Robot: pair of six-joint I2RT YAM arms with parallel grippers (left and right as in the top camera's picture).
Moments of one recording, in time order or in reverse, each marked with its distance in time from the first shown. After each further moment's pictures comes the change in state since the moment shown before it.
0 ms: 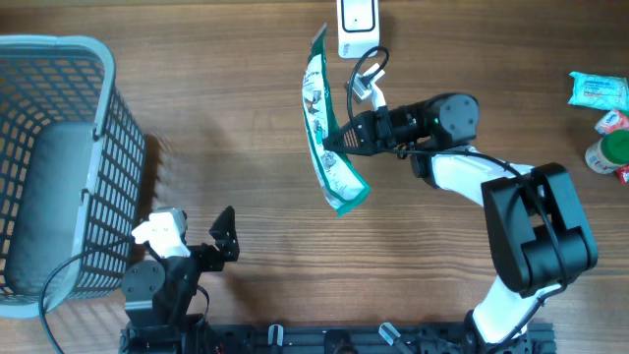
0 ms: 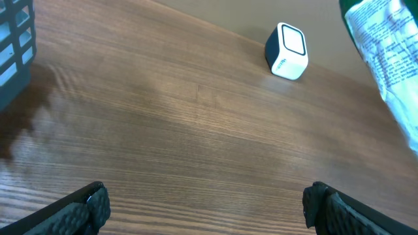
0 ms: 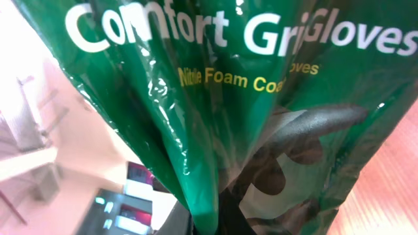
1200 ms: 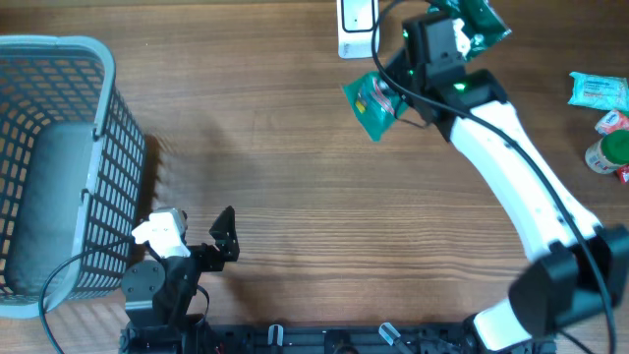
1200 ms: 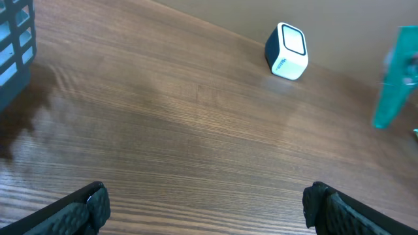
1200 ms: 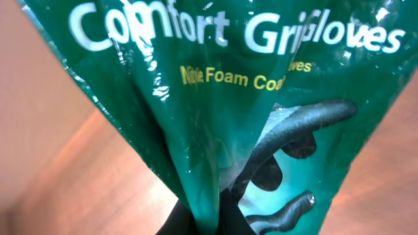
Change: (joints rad) left arm 0.000 -0.001 -0.001 0.000 0.000 0.000; right arm 0.067 -0.156 0.583 -1.993 1.700 -0.600
